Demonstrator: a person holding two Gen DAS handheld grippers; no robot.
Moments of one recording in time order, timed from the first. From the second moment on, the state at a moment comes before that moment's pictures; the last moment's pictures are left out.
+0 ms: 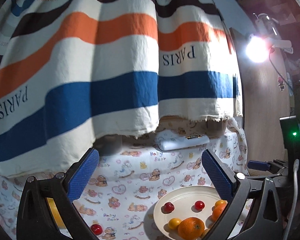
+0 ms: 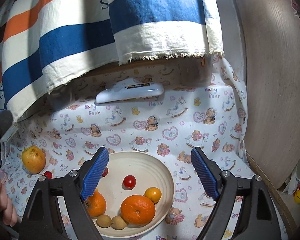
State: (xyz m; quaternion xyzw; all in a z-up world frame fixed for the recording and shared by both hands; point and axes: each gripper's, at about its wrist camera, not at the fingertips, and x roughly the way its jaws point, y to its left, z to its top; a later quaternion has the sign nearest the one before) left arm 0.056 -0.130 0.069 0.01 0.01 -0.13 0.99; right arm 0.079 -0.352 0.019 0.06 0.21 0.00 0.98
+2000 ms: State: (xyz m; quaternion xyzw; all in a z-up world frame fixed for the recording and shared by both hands) left arm 0.087 0.103 0.017 -0.07 0.25 -0.02 0.97; right arm 0.143 -0.092 -0.001 0.01 0.29 0.13 0.95
